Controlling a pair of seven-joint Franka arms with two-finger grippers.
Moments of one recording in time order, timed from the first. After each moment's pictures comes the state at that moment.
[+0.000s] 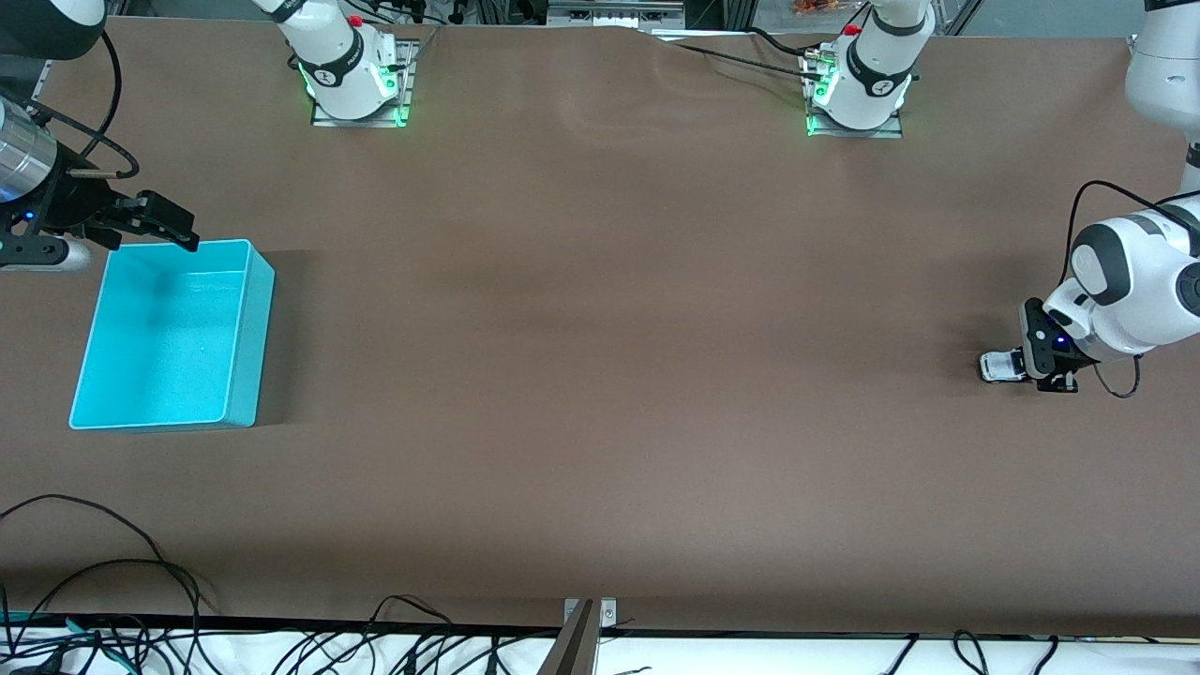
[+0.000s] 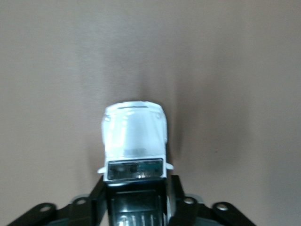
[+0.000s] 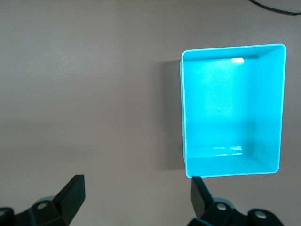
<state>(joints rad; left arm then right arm) 0.42 0.55 -0.04 -1.96 0.14 2.49 1.85 -0.09 0.01 0.11 -1.68 0.00 1.66 0.03</state>
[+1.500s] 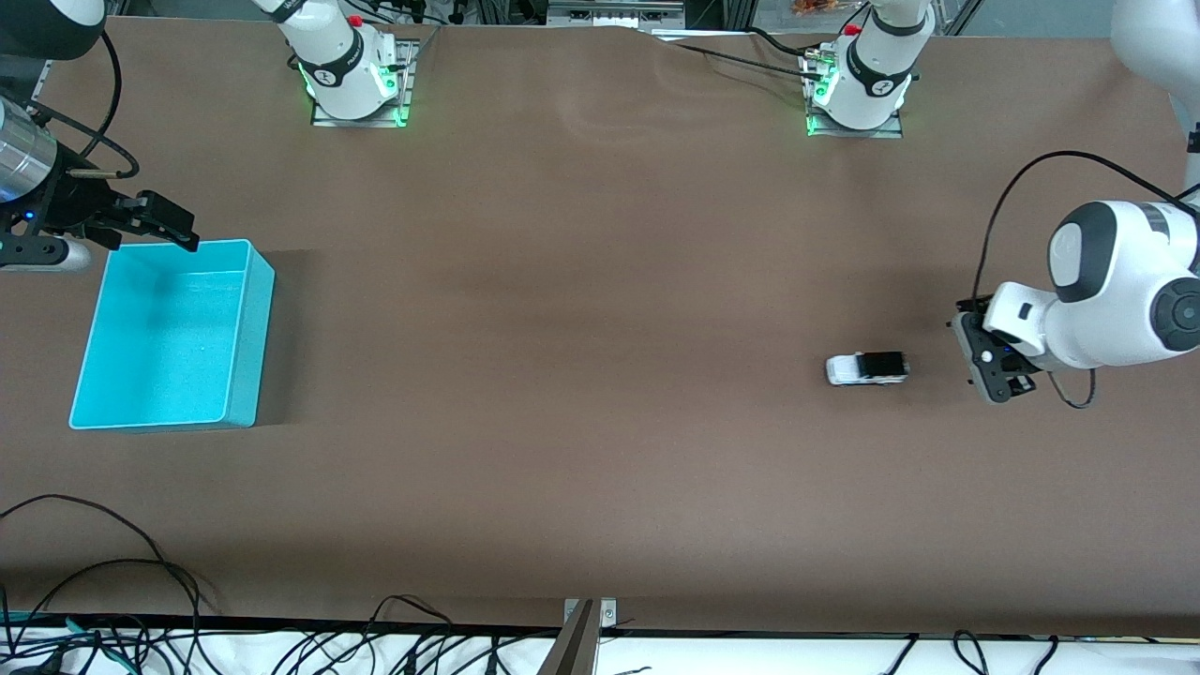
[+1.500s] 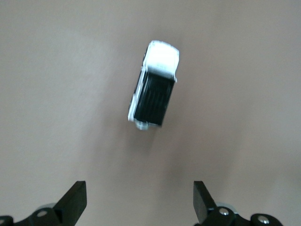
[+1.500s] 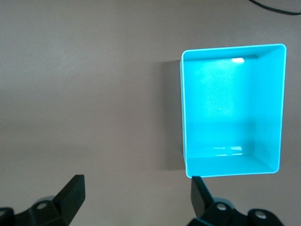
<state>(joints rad) 0.41 0.42 -0.41 -1.76 0.14 1.94 1.14 -0.09 0.01 0.11 -1.68 0.00 1.66 0.03</state>
